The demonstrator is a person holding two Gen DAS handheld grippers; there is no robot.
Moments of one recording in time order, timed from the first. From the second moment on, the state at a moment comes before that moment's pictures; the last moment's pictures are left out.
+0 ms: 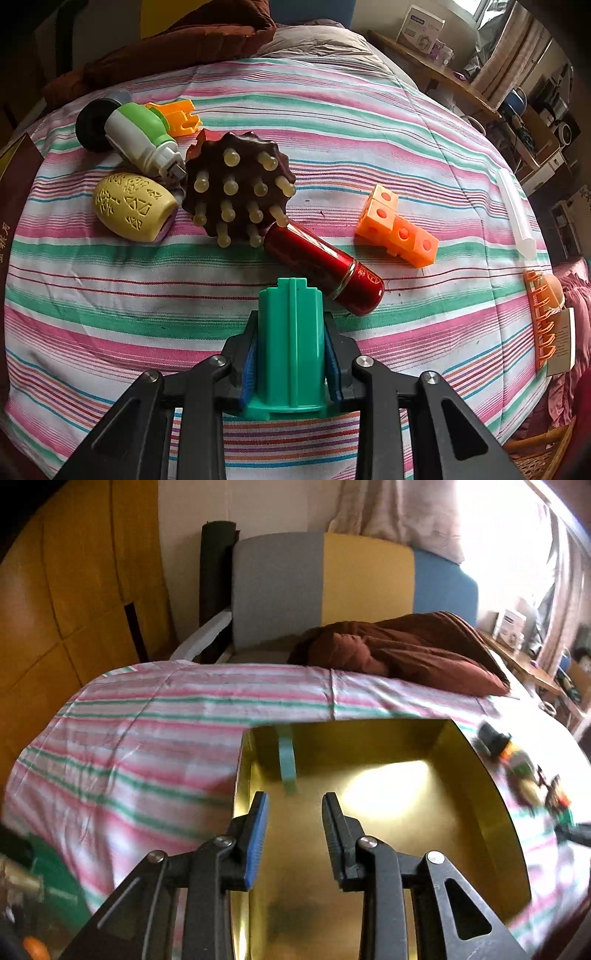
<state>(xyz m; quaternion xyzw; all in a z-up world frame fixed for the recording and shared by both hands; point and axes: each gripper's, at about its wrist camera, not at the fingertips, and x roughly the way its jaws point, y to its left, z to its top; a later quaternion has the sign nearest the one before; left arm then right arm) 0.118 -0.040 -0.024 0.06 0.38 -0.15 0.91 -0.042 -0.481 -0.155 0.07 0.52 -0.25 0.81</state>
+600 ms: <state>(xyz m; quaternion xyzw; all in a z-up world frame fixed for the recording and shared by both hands) 0.018 -0.026 -0.006 0.03 0.32 -0.15 0.93 -0.041 -0.460 -0.155 0.05 0.52 -0.26 0.81</state>
